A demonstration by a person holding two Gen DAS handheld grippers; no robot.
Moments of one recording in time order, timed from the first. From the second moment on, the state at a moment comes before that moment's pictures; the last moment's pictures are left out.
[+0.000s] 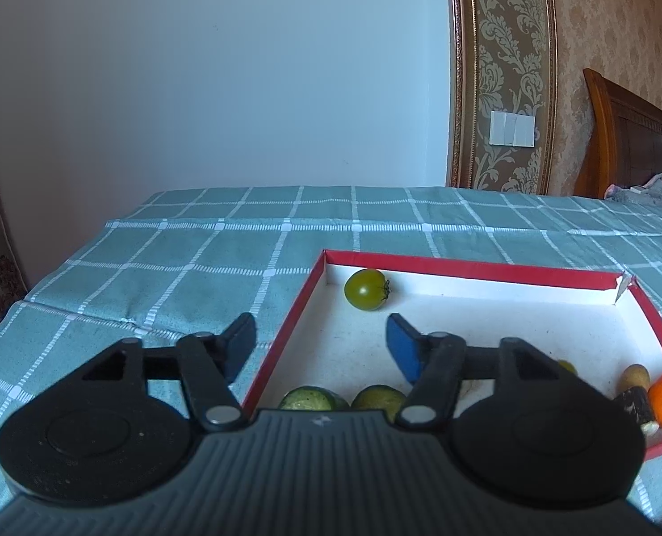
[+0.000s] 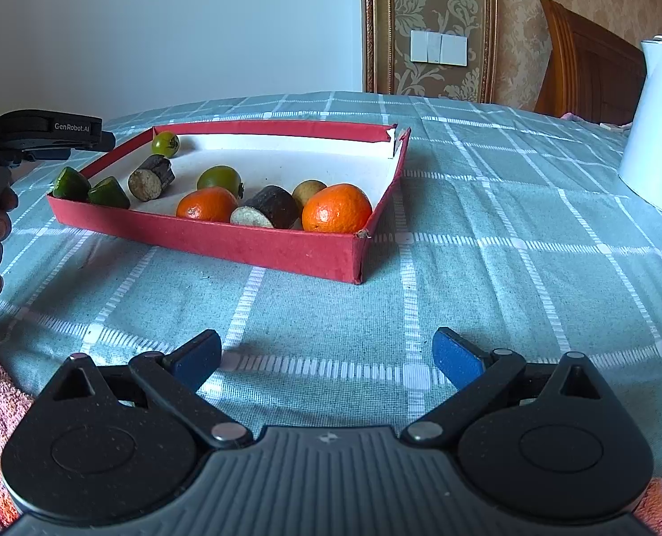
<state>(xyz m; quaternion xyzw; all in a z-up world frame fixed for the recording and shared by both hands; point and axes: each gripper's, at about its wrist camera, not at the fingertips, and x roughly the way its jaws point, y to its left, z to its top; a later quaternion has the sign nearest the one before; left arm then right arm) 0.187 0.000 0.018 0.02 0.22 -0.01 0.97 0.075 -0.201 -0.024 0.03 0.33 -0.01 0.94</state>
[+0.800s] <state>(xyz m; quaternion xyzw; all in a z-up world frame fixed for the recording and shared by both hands) 0.103 -0.004 0.053 0.00 0.24 -0.01 0.97 0.049 -0.196 0.022 0.06 0.23 -0.04 0.97</state>
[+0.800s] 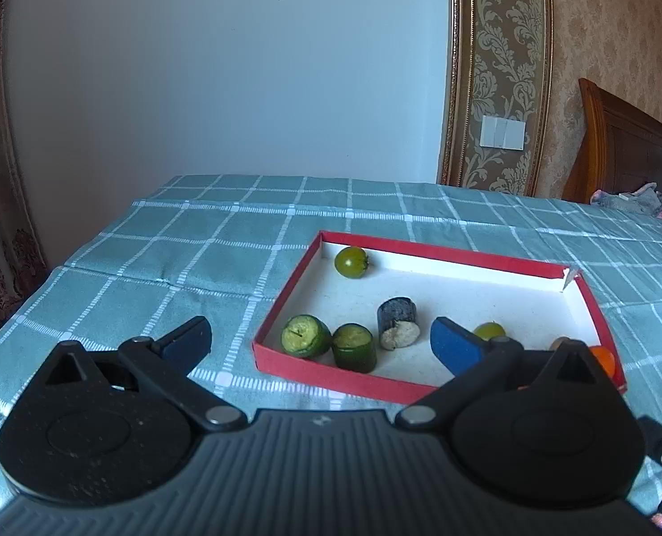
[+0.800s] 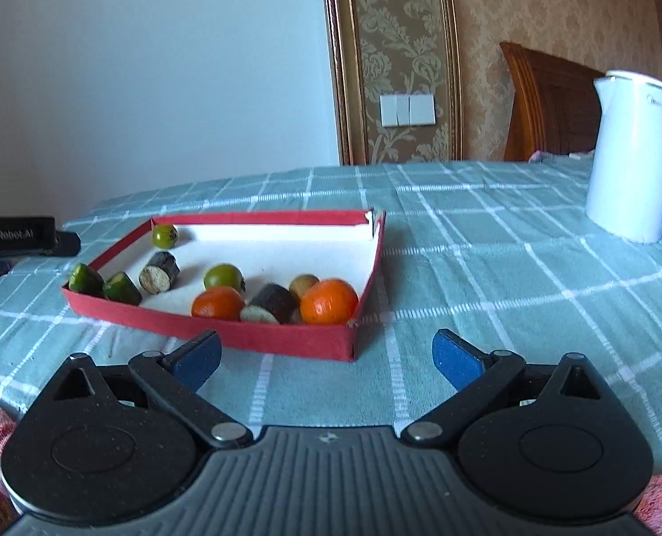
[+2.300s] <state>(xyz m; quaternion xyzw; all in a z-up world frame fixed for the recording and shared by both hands) 0.065 -0.026 0.039 0.01 0.25 0.00 0.97 0.042 -0.156 0.038 0.04 0.22 -0.01 0.97</state>
